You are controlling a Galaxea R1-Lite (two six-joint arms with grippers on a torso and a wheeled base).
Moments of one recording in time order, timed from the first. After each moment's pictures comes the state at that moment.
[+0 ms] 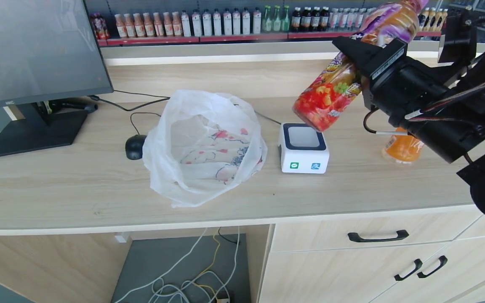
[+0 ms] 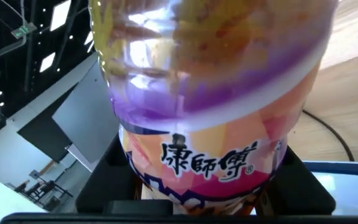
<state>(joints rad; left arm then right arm) 0.00 0.00 0.00 0.00 0.00 0.01 0.48 1.67 -1.04 -1.06 0.04 0.68</state>
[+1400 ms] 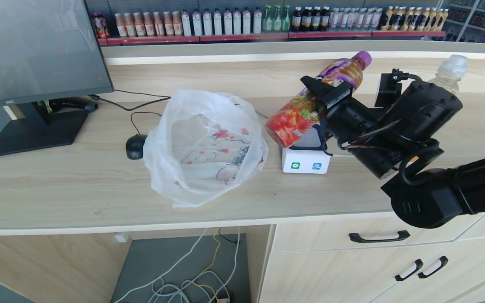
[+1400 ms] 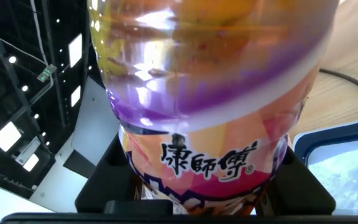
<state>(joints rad) 0.00 0.00 0.00 0.00 0.00 0.01 0.48 1.91 -1.07 -1.23 0.00 0.94</state>
